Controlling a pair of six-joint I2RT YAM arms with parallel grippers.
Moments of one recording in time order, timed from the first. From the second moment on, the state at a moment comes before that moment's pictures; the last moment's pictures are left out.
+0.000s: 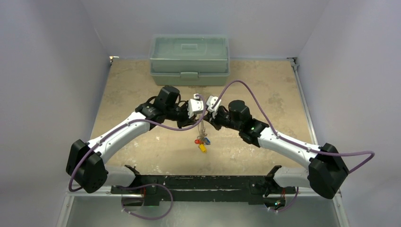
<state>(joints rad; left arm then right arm) -0.63 1.32 1.02 -0.44 0.57 0.49 0.76 1.24 0.75 0.15 -0.25 -0.22</state>
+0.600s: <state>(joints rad) -0.62 1.32 1.06 -0.53 0.54 0.75 0.77 1.22 0.73 0.16 -0.34 -0.26</state>
